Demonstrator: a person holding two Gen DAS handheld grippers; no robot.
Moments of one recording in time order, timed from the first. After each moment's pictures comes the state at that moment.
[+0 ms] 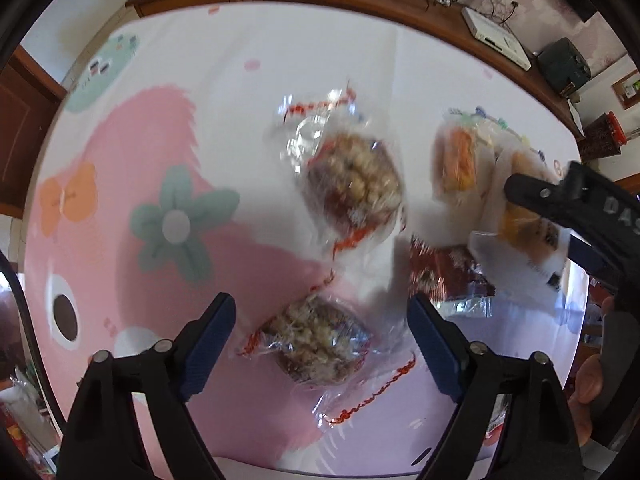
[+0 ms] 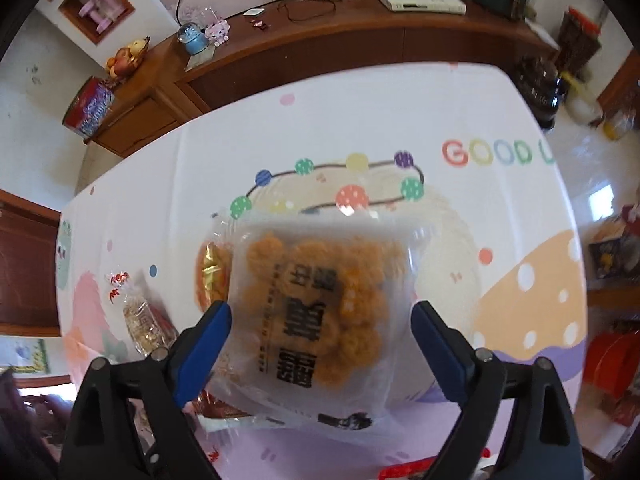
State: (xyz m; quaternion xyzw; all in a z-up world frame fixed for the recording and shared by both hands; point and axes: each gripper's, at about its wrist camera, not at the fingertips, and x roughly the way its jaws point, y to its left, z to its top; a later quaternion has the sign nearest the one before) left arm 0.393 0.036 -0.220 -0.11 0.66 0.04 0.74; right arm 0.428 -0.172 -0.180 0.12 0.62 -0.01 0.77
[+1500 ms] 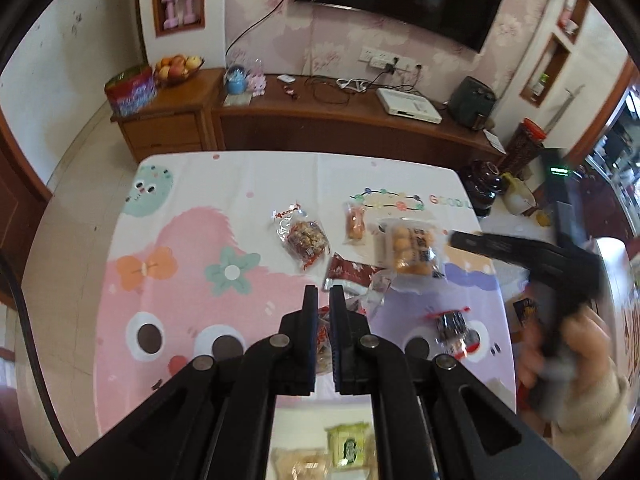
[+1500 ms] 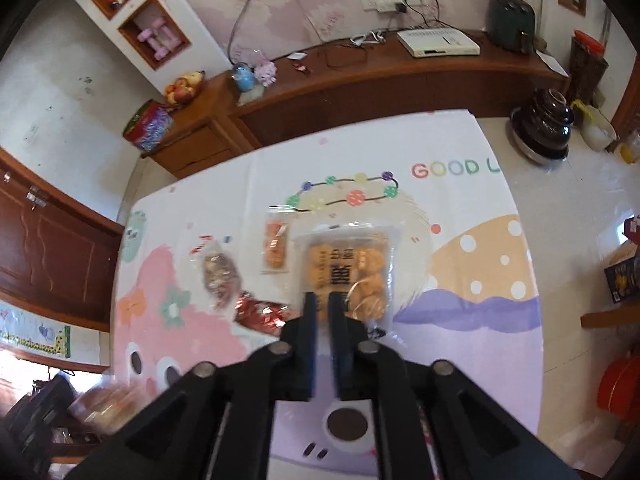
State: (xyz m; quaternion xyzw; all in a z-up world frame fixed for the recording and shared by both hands) left arm 0.271 0.044 -0.033 -0.05 0.49 -0.06 0.87; right arm 0.348 -0.196 -0.101 0.13 0.55 0.05 0.82
